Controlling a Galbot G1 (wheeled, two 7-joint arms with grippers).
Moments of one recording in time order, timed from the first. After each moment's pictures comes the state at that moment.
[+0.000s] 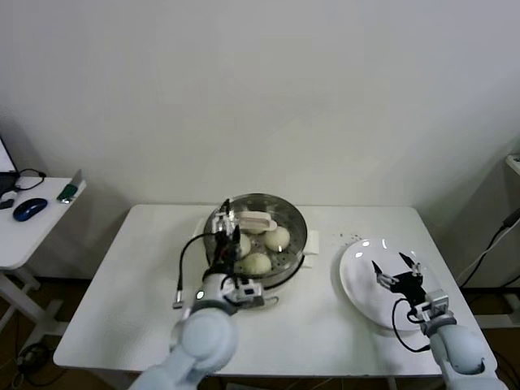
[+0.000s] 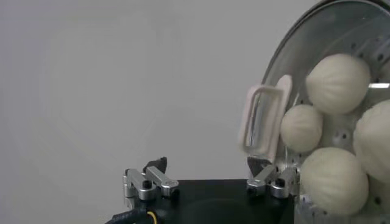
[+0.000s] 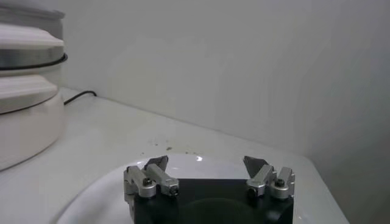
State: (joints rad) left arm 1.02 -1.22 0.07 -2.05 1.22 0.74 0.24; right arm -1.22 1.12 0.63 1.51 0.19 -0.06 -0.27
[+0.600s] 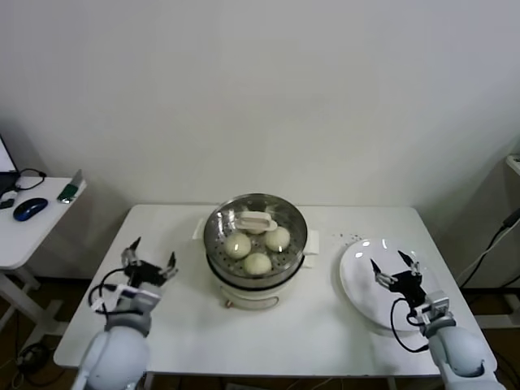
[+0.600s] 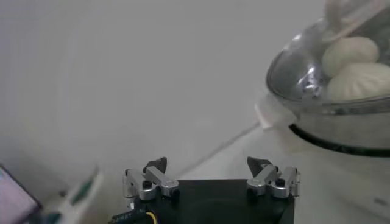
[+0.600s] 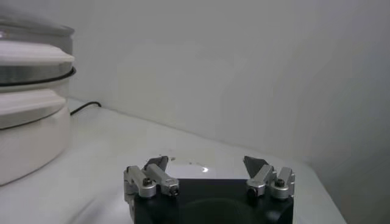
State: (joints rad) left arm 1.36 -1.24 -0.50 -2.09 0.30 0.56 0.01; right arm -1.24 1.14 0.64 1.54 0.19 -0.03 -0.27
